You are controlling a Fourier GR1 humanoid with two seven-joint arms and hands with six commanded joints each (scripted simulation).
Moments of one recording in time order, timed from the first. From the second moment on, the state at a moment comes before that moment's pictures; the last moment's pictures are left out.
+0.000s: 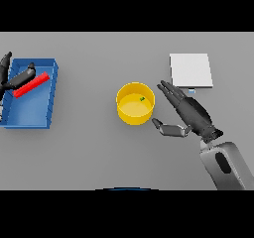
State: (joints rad) left arm -0.49 0.87 -0.51 -1.29 0.17 0.25 0.52; right arm -0.15 -0.32 0.32 -1.65 0.59 0.14 -0.04
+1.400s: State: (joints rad) left arm -0.51 0.88 -0.52 -1.26 0.17 0.22 0.51; right arm -0.61 -0.32 0.63 -1.22 0.79 0.48 -0.13
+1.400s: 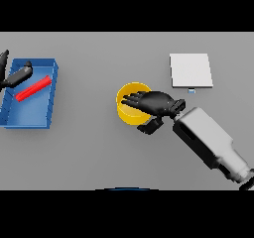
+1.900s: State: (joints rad) left arm -0.51 0.89 -0.51 -1.28 0.18 0.23 0.52; right arm -0.63 -0.32 0.67 -1.19 0.82 0.53 -0.14
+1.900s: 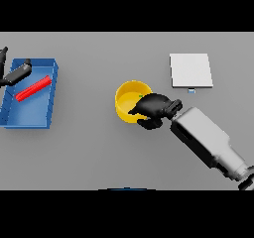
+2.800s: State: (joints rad) left arm -0.51 0.90 -0.51 -1.31 0.17 0.24 0.54; right arm -0.68 -0.43 0.58 -1.40 0.70 0.68 -0.03
